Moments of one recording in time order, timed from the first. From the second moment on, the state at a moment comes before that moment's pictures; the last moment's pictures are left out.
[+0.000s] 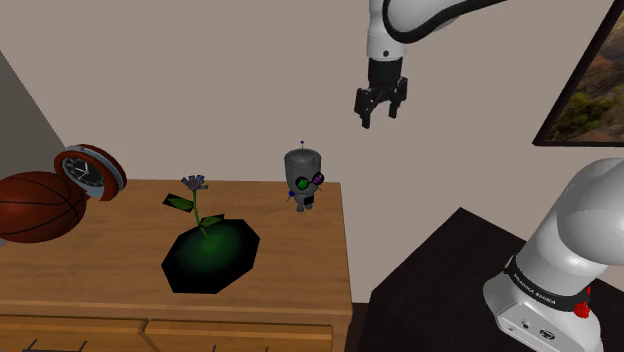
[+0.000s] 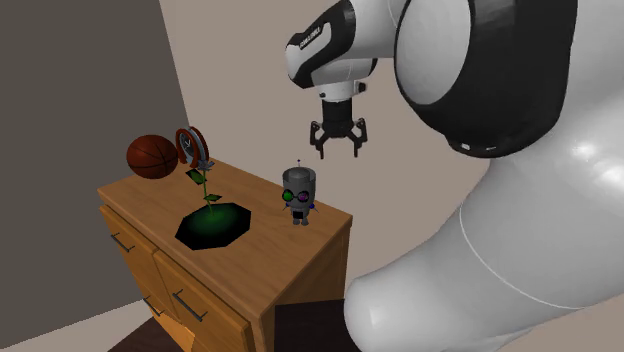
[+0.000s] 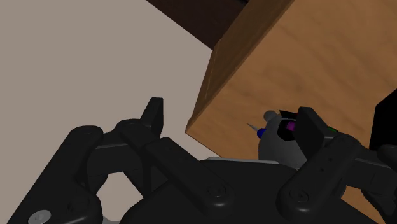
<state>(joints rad) 0.04 -0.32 0.11 -2.21 -0.05 1.87 0.31</state>
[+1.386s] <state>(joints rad) 0.11 0.41 0.16 -1.56 -0.13 1.97 0.48</state>
